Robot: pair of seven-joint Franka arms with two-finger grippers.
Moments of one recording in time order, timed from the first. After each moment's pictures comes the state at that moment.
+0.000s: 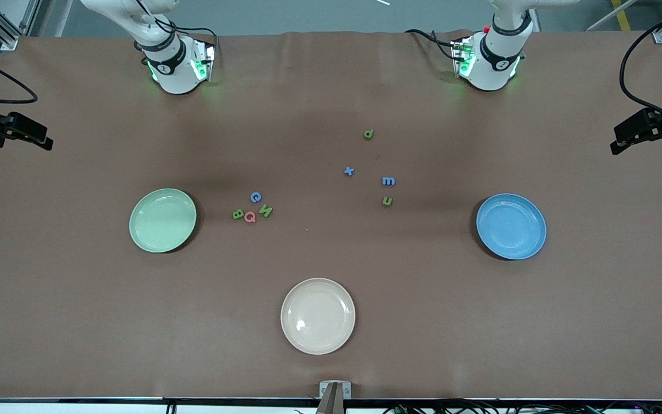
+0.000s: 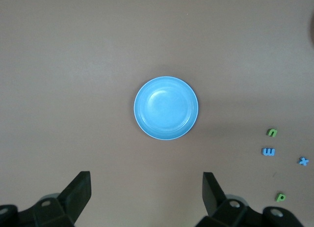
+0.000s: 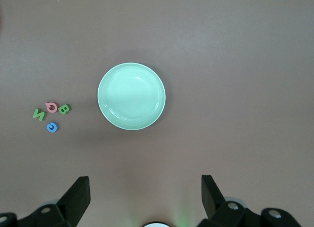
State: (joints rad) left arm -0.04 -0.01 0.04 -1.55 0.00 1.55 0.03; right arm -0.02 -0.05 -0.06 -1.66 0.00 1.51 0.00
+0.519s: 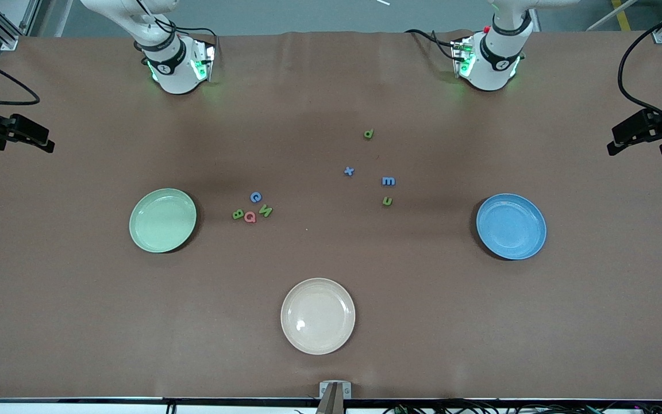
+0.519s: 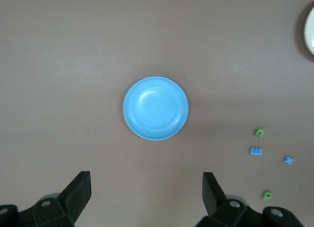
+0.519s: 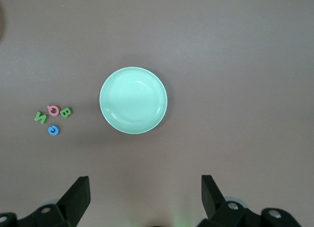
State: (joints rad) left arm -0.03 0.00 0.05 -1.55 -0.08 1.55 0.02; right arm -0.01 -0.05 -0.05 -1.66 0.00 1.53 0.00
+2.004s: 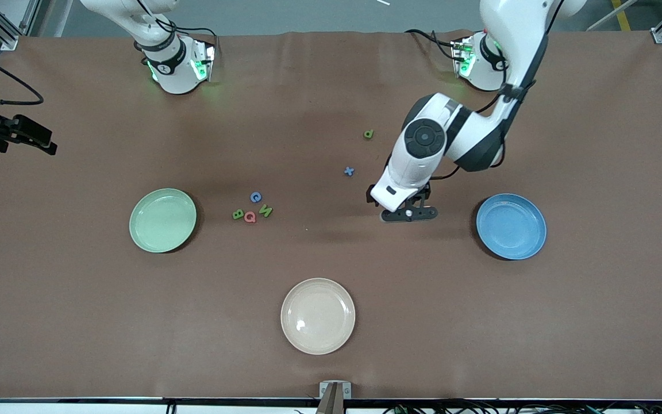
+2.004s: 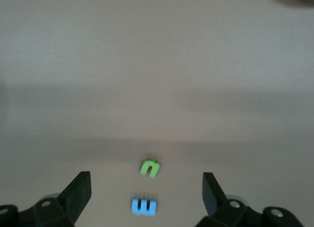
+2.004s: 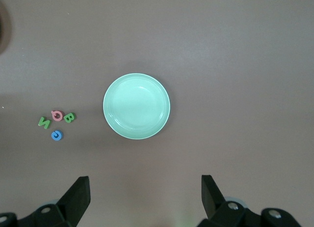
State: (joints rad) left arm -0.53 0.44 -0.10 -1.87 0.02 2.30 -0.67; right arm 0.00 -0.06 -0.05 -1.66 0.00 1.56 0.00
